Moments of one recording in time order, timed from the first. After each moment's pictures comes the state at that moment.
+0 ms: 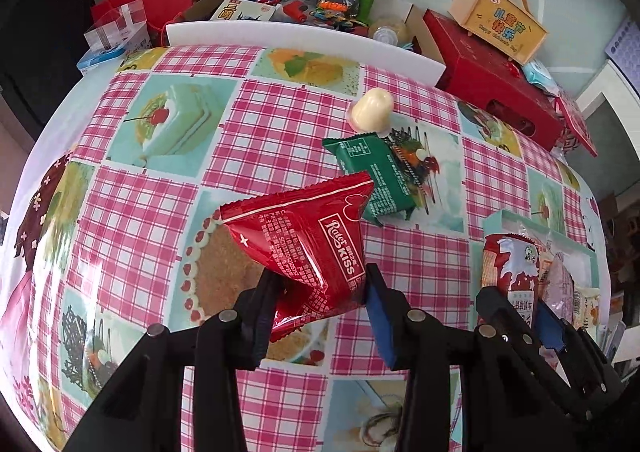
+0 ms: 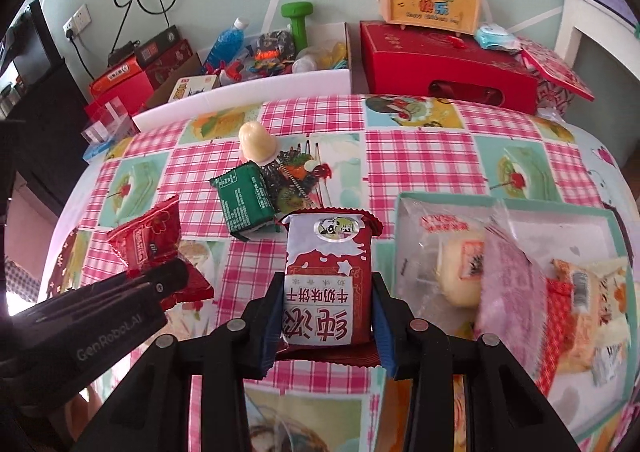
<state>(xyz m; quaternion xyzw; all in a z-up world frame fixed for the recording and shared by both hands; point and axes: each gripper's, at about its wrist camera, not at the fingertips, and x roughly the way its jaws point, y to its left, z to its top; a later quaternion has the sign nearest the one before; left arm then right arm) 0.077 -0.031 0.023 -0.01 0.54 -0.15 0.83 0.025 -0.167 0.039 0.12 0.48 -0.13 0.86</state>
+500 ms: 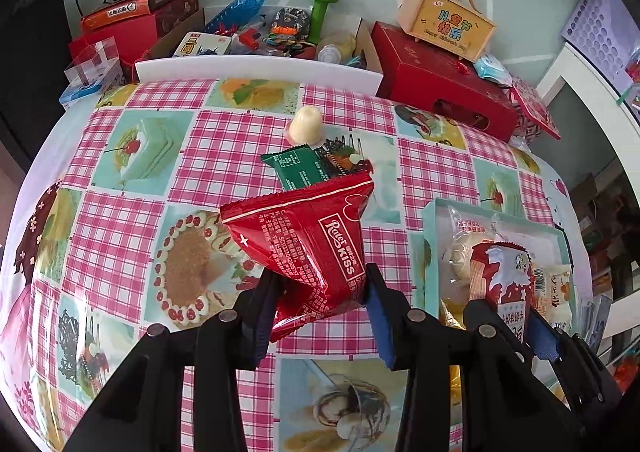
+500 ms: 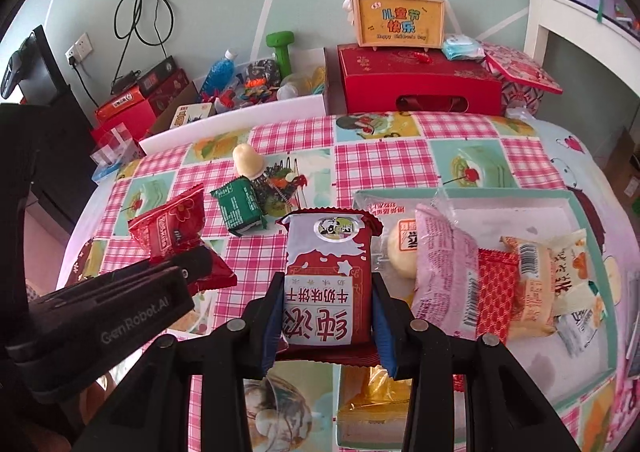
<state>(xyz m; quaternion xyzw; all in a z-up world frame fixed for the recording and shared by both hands) 0.064 -0.052 0.057 0.01 0.51 -0.19 0.84 -0.020 -0.179 0.073 0.13 0.45 -0.14 0.87</state>
